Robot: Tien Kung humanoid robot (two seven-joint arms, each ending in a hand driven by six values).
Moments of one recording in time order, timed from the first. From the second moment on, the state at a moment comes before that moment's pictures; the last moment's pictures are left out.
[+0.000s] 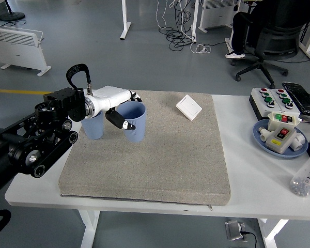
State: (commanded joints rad) left arm -1.05 0.31 -0.87 -0.93 2.05 -0.39 0.00; right arm 0.05 -0.13 1.10 0.18 -0.85 -0.04 -0.17
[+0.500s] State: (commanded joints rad) left arm -1.15 0.42 -1.01 -0.82 2.11 -0.41 0.00; right arm 0.06 -0.13 1.11 0.18 -0.84 -0.04 -0.17
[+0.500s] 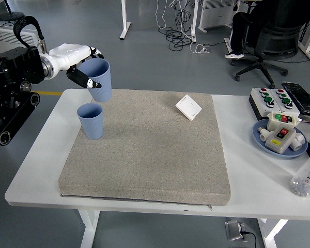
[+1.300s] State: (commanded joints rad) left arm -1.14 0.37 -1.03 -0.64 2.17 -0.35 -0.04; right arm 0.07 -0.13 1.10 0.18 -0.85 -0.04 -0.17
